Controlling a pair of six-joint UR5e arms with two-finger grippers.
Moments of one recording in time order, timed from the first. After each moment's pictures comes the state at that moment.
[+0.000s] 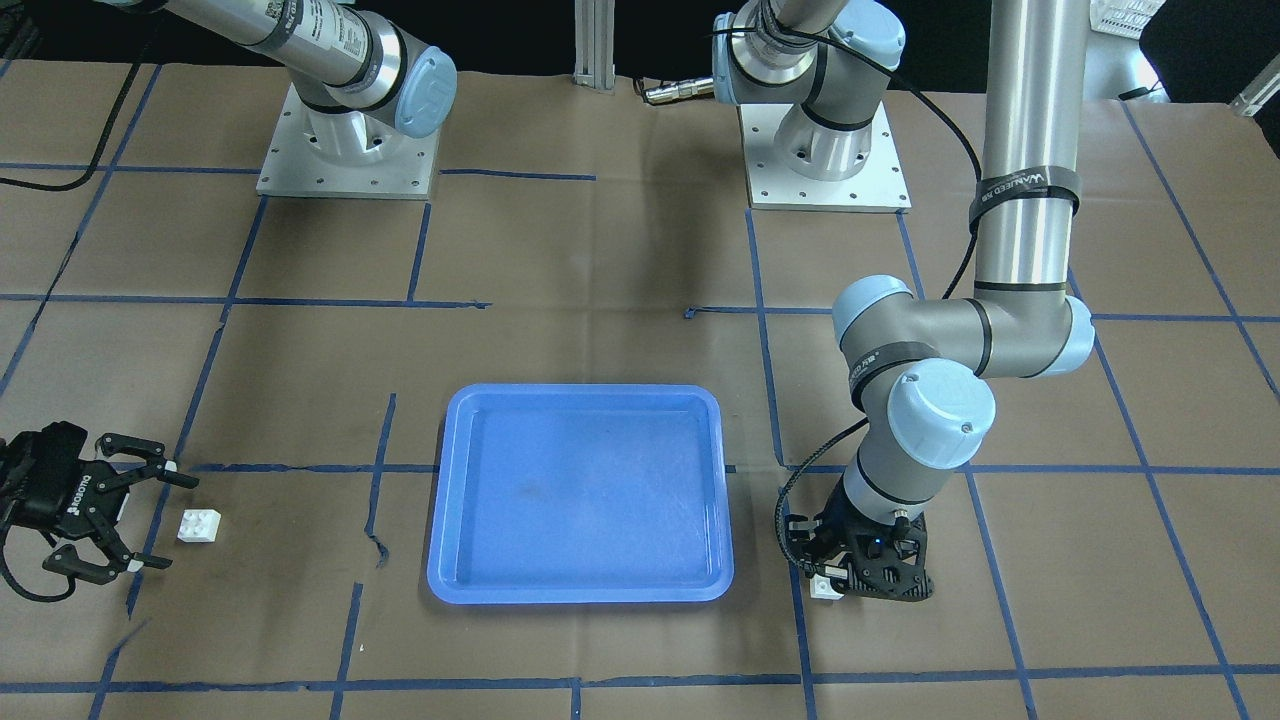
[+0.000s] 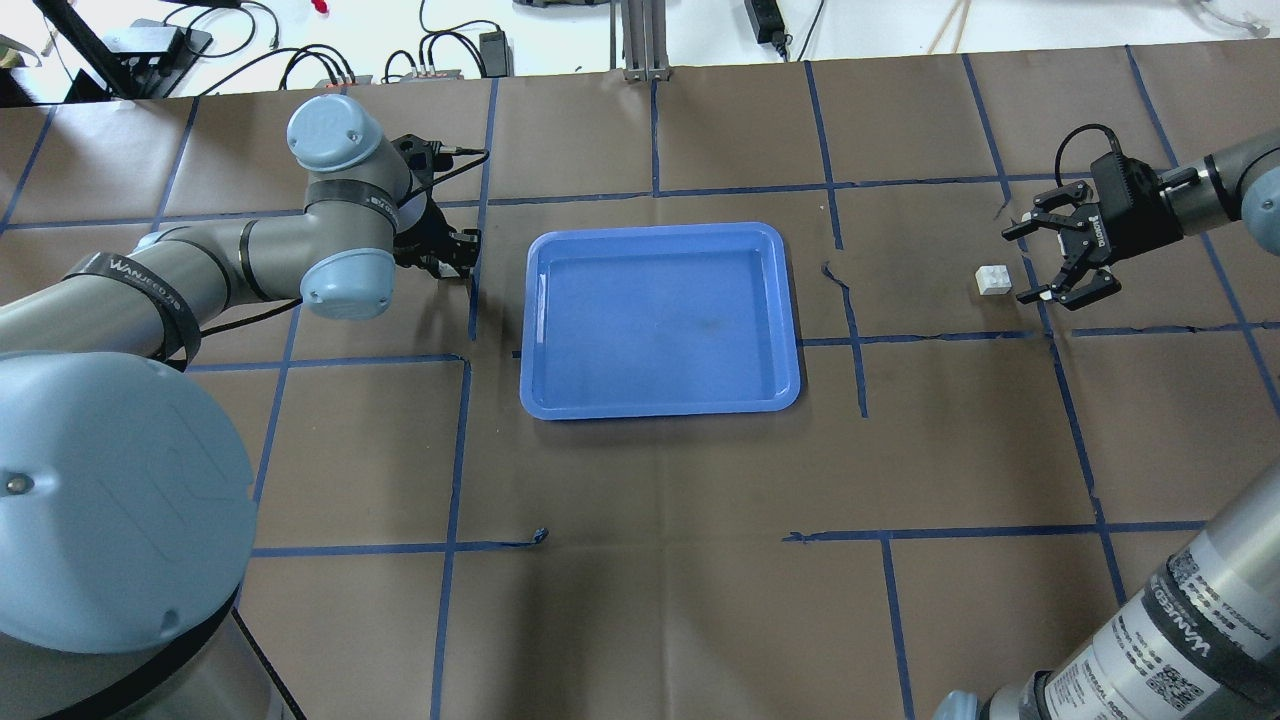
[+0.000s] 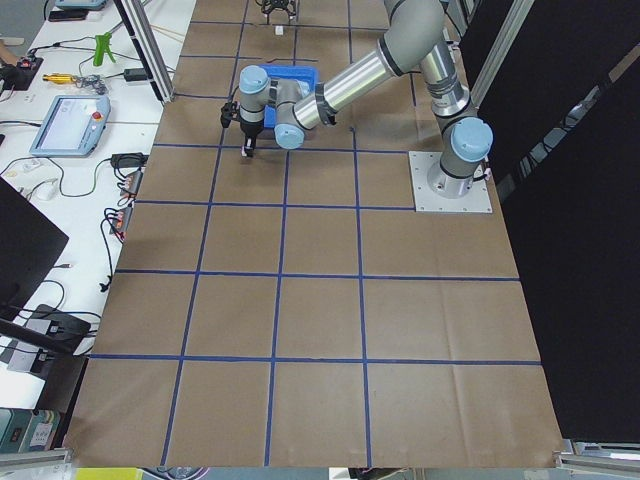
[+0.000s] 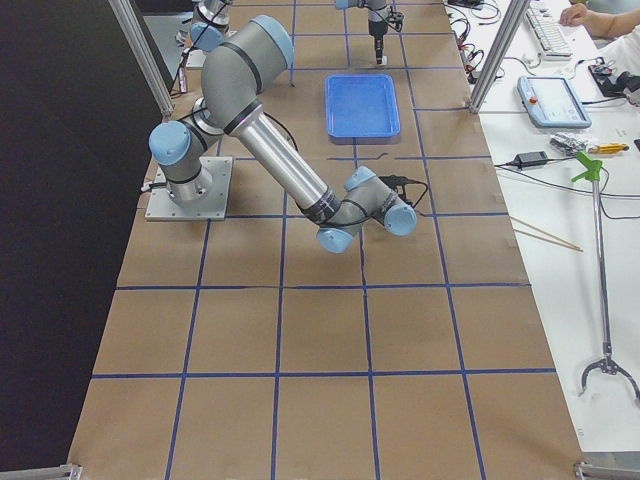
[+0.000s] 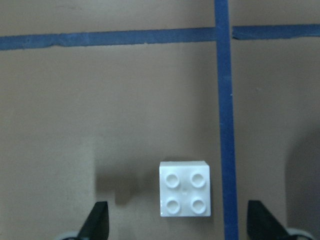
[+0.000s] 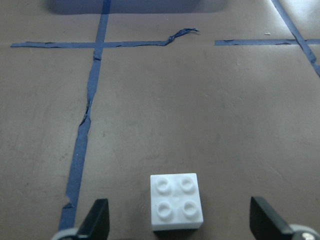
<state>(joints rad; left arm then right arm) -1.51 -2.14 -1.70 -0.69 1.53 0.20 0.98 -0.91 1.59 -1.79 -0.93 -2.29</state>
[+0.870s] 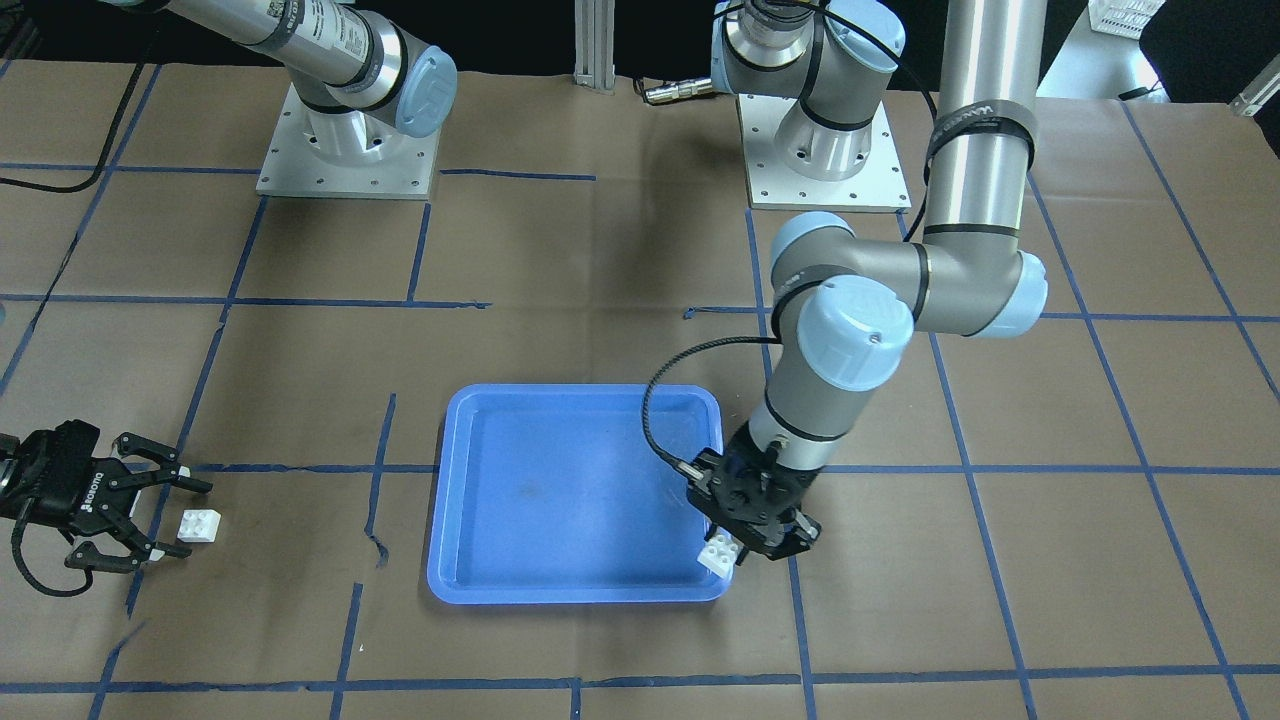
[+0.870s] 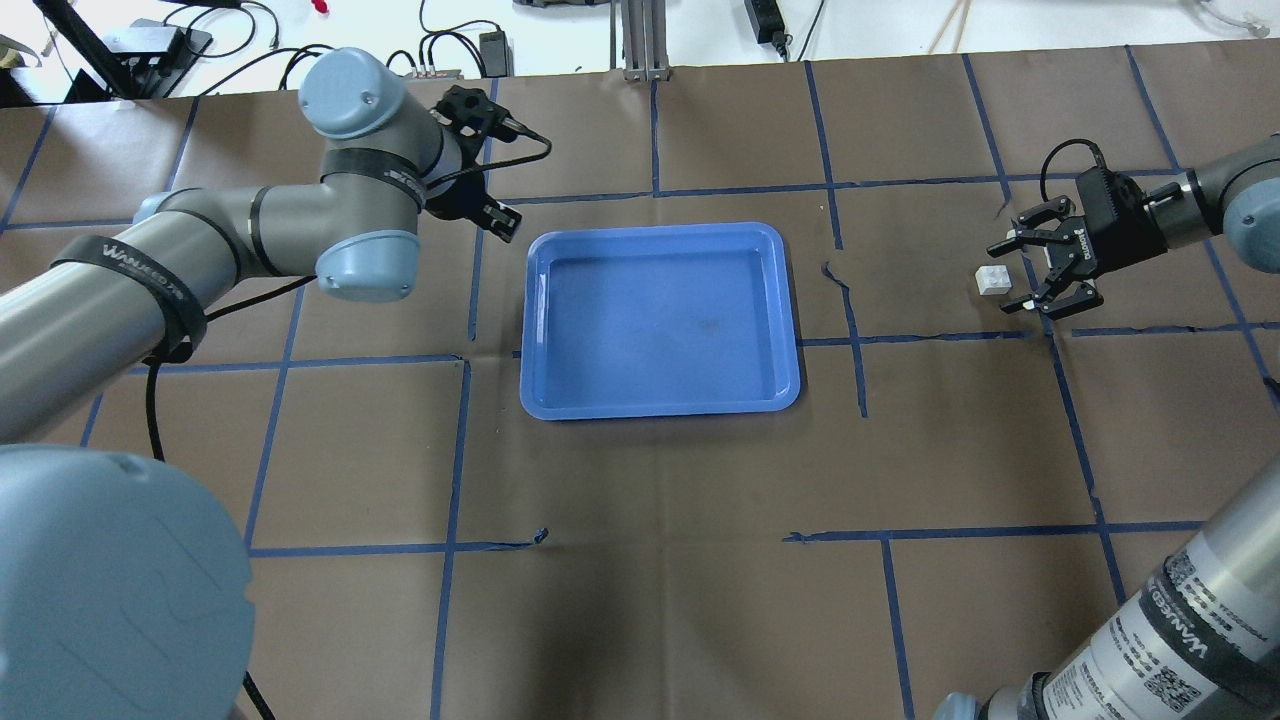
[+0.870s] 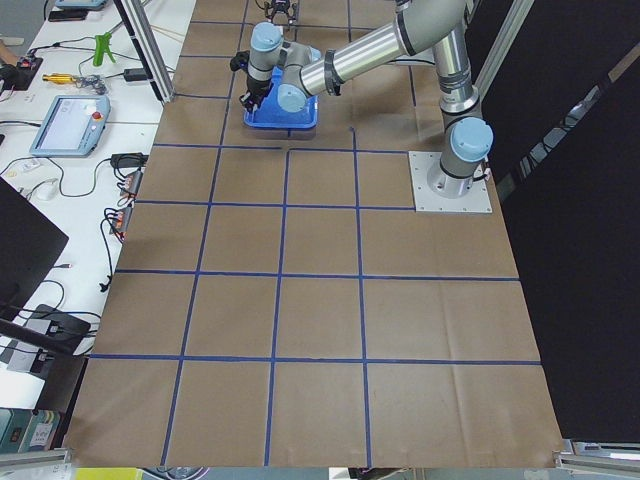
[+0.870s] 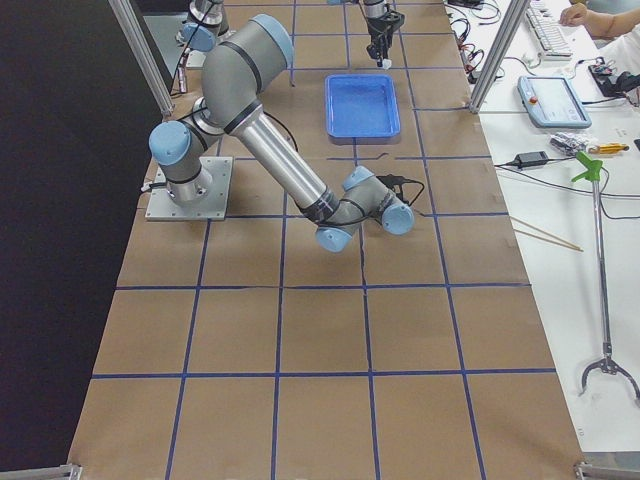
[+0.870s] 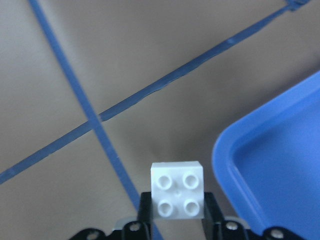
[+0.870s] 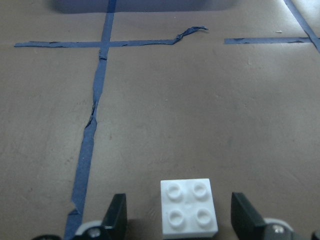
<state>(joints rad) -1.72 -2.05 -1.69 -0.71 1.43 0.68 0.99 -0.91 1.60 -1.80 -0.93 -2.29</state>
